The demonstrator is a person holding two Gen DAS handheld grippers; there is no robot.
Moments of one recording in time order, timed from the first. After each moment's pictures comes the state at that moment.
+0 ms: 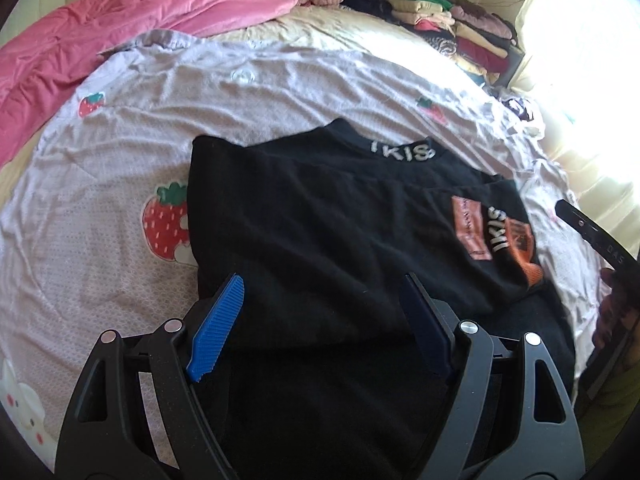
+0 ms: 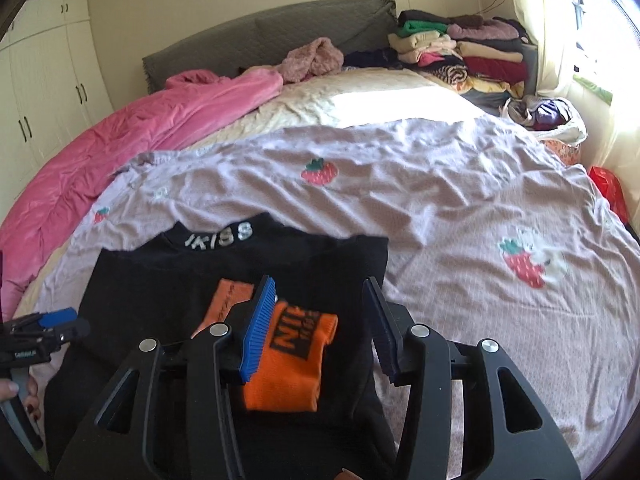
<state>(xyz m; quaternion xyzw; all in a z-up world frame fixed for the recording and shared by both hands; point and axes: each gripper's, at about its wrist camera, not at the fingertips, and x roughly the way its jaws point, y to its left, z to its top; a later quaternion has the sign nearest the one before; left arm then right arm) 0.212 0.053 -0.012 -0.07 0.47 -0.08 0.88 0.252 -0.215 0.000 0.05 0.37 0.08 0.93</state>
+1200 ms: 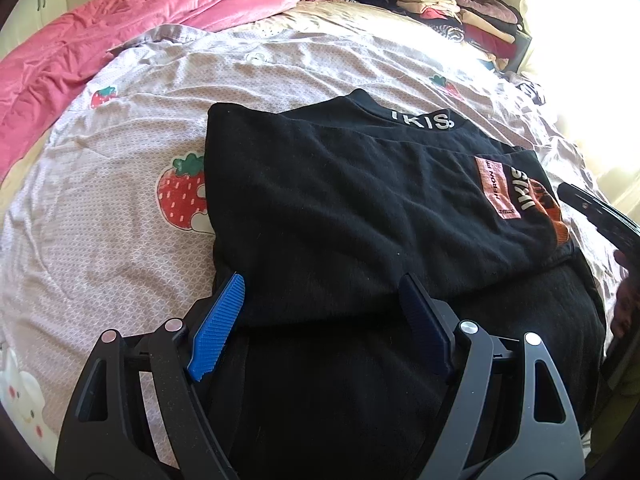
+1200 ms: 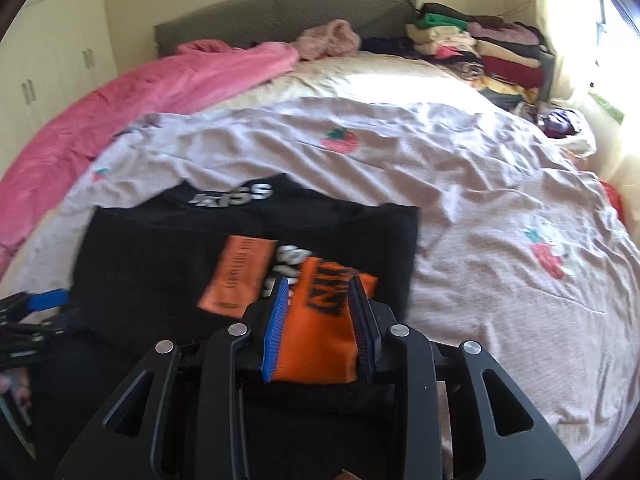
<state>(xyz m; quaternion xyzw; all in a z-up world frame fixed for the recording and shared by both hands) 0.194 0.054 -0.032 -0.04 0.47 -0.06 0.88 0.250 -0.177 -0.022 0.01 0.38 0.10 0.92</state>
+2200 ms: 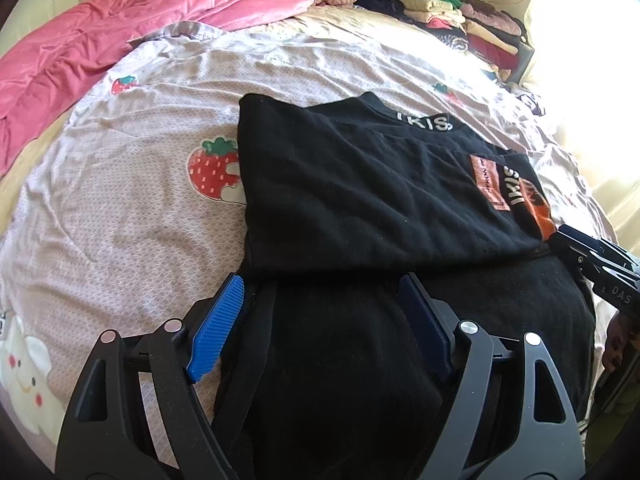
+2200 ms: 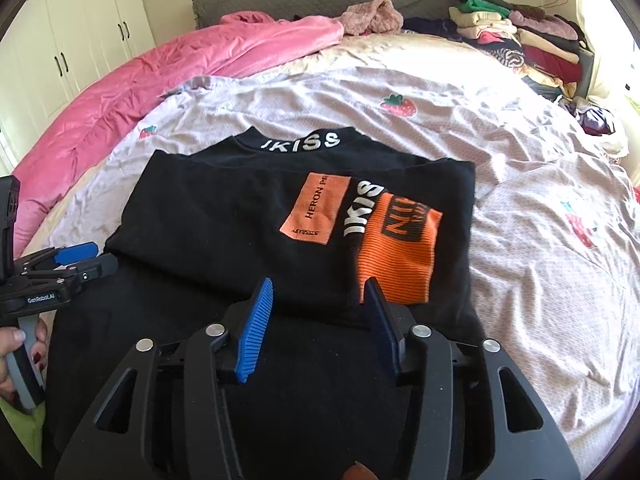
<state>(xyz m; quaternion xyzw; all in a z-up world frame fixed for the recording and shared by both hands) 0.161 0.070 -0.022 -0.06 0.46 -0.05 0.89 0.209 -0.154 -0.024 -0.01 0.42 0.16 0.89</state>
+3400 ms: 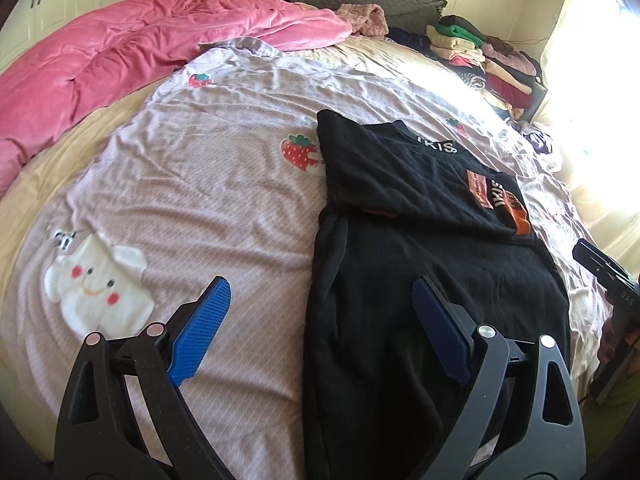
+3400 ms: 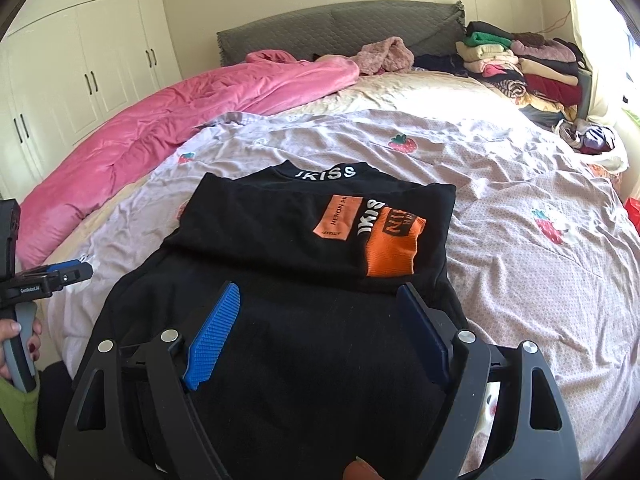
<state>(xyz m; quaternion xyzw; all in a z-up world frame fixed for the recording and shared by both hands) 0.055 0.120 0.017 -0.10 0.42 -0.01 0.90 0.127 -0.172 0.018 0.00 0.36 0.19 0.91</state>
